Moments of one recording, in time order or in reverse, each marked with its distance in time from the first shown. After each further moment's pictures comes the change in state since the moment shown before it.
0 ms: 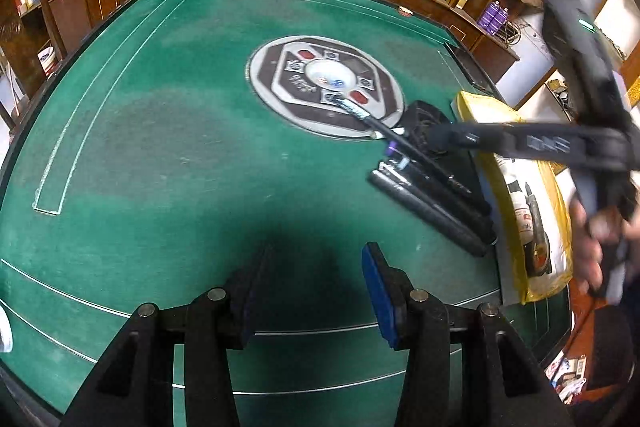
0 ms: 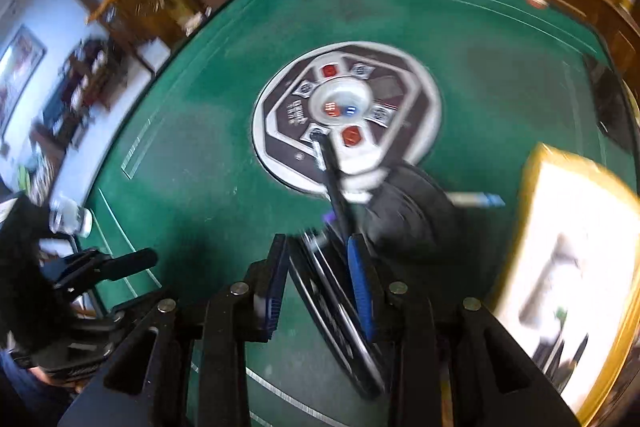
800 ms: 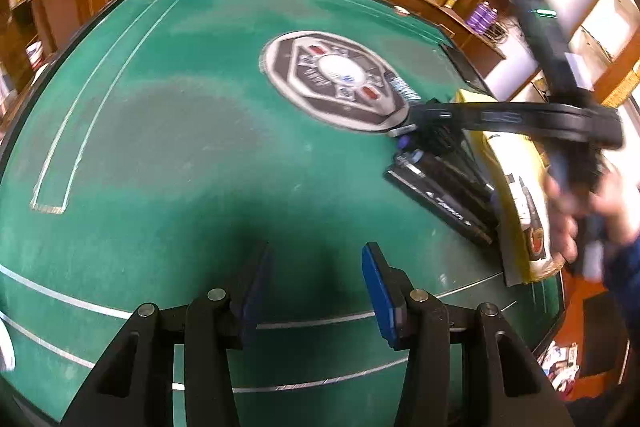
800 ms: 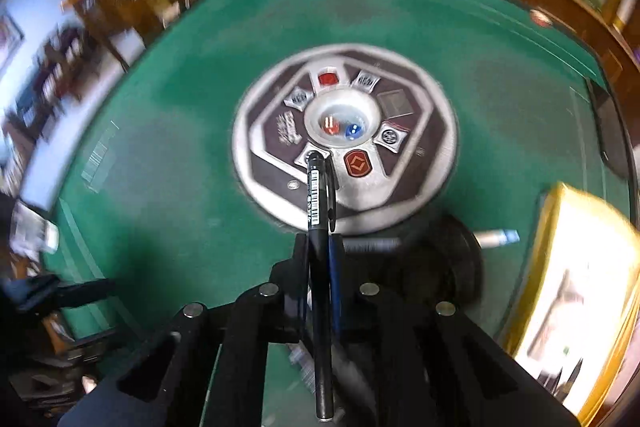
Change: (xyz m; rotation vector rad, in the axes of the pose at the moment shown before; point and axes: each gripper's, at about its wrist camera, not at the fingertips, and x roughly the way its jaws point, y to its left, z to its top) left arm -0.003 0.027 0.001 0.018 0.015 -0.079; right arm 0.008 0.014 0.012 0.042 -0.041 -0.078
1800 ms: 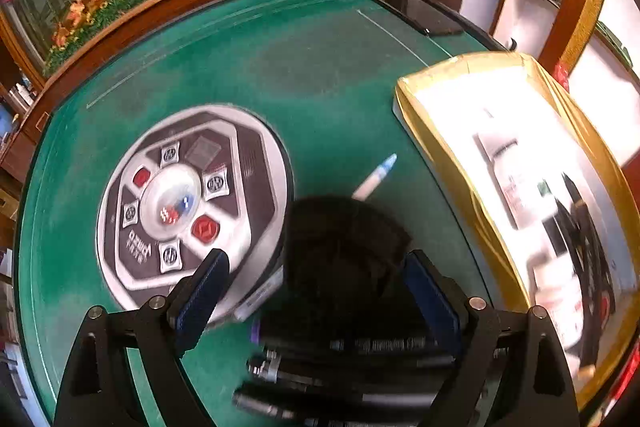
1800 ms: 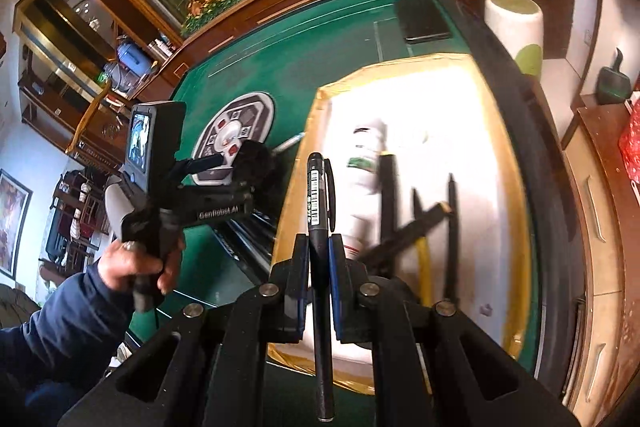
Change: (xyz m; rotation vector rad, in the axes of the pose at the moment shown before) left arm 0.143 -0.168 0.103 0.416 0.038 0.216; right arm -0.138 -0.155 -0.157 0.420 -0.194 0.086
